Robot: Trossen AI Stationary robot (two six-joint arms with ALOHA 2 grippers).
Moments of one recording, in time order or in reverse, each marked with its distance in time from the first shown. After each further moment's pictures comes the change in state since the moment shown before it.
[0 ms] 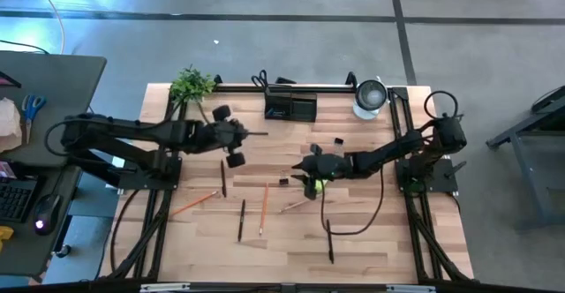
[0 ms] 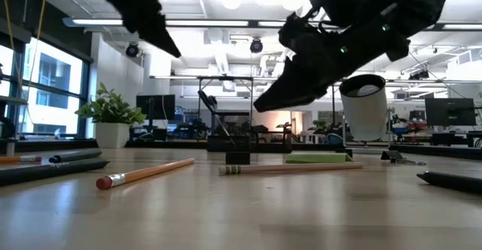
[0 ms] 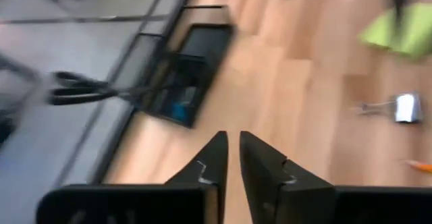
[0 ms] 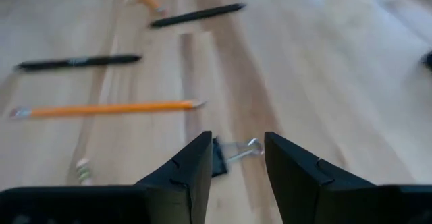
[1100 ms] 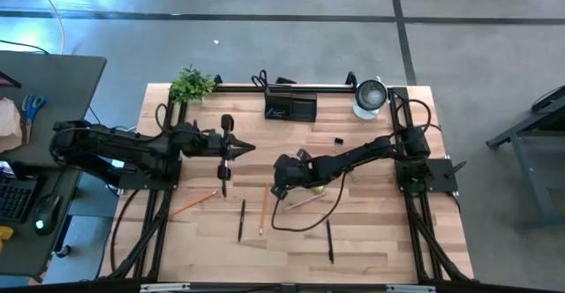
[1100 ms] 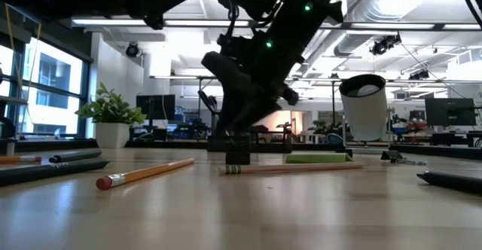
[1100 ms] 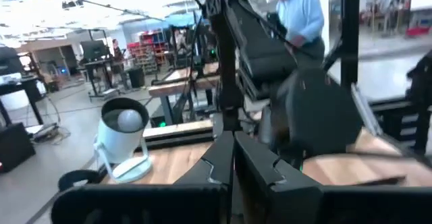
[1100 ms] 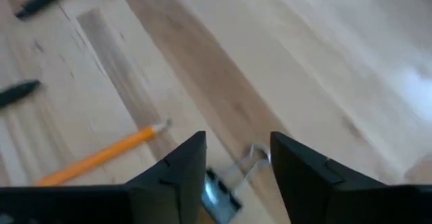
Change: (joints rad) left arm 0.040 -0.151 -0.478 1.156 0.540 0.106; right arm 0.047 0.323 0.641 -0.813 0.198 0.481
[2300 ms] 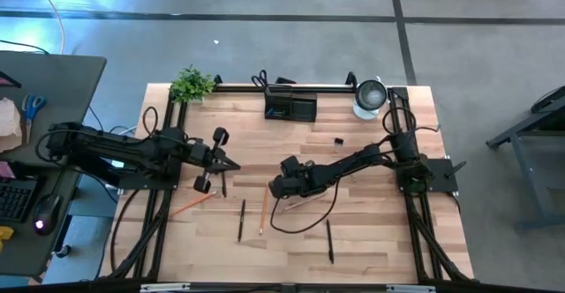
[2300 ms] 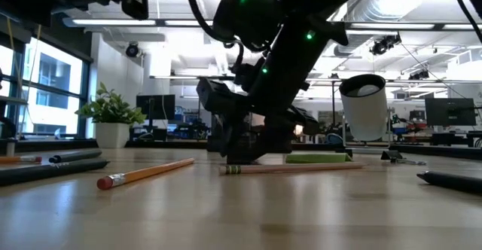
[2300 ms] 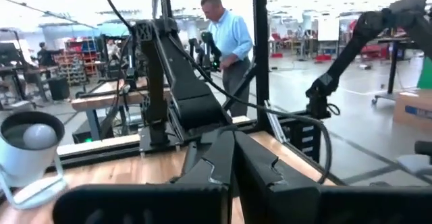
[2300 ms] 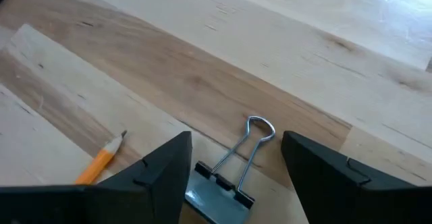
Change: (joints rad) left arm -0.092 -0.207 -0.072 -0.117 0.188 -0.098; right arm 0.022 0.128 0.005 -0.044 0.097 0.504
